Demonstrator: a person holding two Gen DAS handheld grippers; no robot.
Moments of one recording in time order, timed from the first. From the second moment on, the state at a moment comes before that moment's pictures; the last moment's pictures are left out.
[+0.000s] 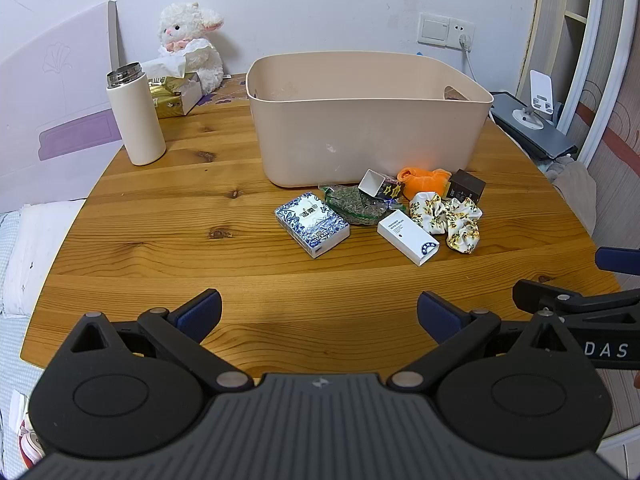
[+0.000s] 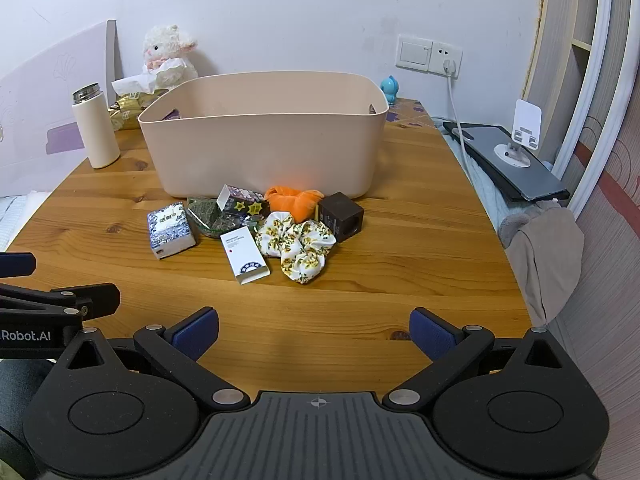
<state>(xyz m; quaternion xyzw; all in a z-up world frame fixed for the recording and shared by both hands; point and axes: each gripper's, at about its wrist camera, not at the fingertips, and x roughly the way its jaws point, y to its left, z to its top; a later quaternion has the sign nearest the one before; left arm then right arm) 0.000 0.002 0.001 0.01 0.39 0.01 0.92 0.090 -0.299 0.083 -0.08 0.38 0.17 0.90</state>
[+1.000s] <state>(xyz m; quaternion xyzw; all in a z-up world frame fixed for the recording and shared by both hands) -0.001 0.001 0.000 0.01 0.39 0.01 0.92 0.094 -0.298 0.080 -0.07 0.38 0.17 0.91</state>
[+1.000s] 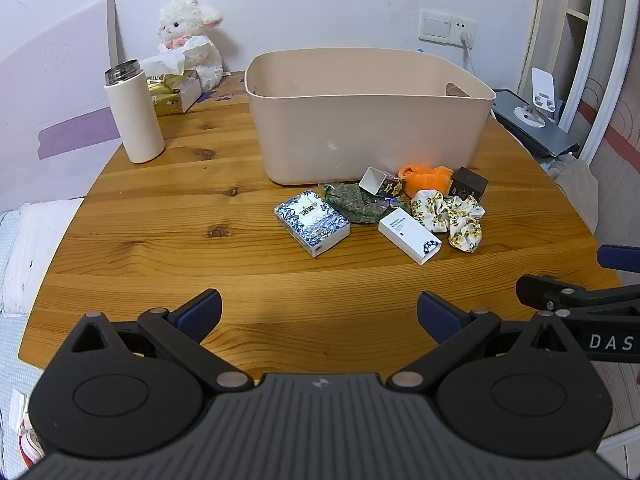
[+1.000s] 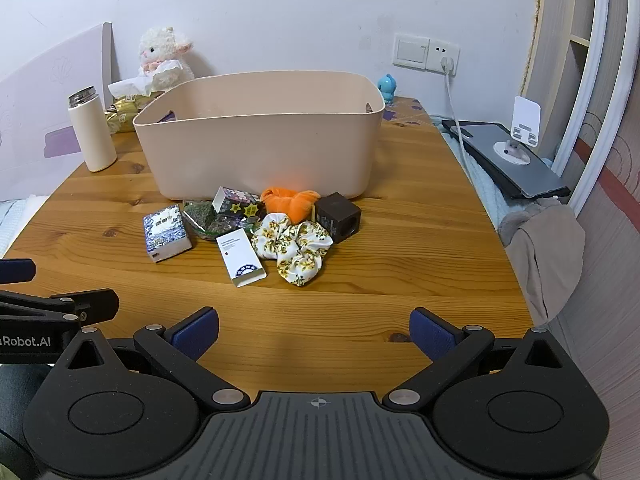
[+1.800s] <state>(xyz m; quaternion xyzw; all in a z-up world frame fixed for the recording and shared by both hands) 0.037 -0.001 -0.025 0.02 0.39 0.03 0.92 0.126 -0.300 0.053 -0.06 0.40 0.17 0.90</state>
